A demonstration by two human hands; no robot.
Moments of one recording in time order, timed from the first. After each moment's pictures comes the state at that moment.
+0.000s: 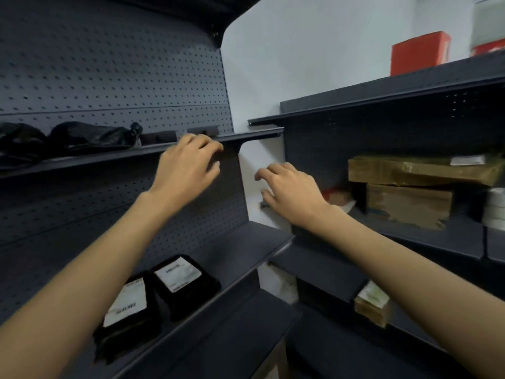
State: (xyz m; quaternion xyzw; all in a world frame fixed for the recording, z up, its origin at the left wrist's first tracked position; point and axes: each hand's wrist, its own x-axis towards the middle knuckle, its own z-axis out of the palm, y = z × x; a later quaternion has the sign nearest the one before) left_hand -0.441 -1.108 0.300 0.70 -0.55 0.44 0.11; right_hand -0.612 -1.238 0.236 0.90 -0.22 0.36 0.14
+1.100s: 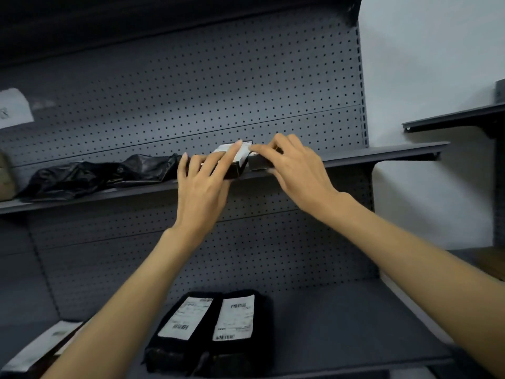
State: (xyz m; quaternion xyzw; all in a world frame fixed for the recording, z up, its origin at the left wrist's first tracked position) left_hand -0.350 -1.207 0.302 0.75 -0.25 0.61 0.00; right_hand -0.387 -1.409 0.315 0.84 0.14 0.53 0.03
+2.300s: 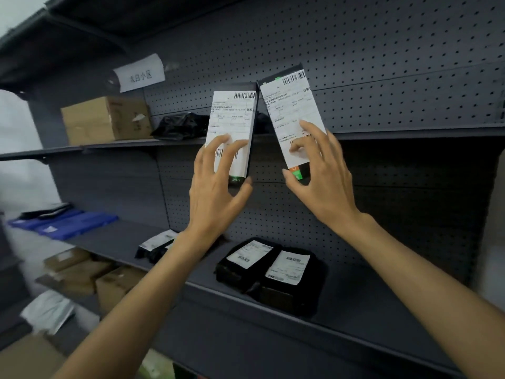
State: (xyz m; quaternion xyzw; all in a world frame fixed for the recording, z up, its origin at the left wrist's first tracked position) left_hand -0.460 -1.155 0.244 0.80 -0.12 0.57 0.14; right_hand -0.402 -1.355 0.251 0.74 0.32 0.52 -0.28
